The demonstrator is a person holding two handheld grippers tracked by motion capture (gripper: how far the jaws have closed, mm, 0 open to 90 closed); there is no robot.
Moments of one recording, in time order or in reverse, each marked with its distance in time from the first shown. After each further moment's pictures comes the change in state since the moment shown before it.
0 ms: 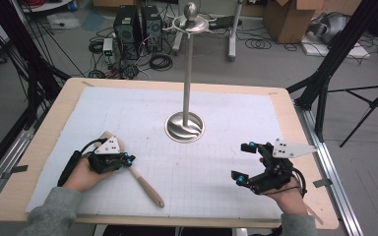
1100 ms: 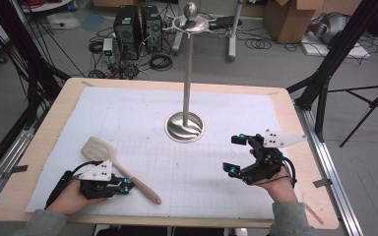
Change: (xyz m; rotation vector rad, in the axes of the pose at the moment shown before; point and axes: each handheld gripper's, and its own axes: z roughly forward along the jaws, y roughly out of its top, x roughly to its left) left arm -0.057 -0.017 -0.025 -0.061 -0.279 0.080; right arm -0.012 0.013 0.023 -0.025 0.066 -0.007
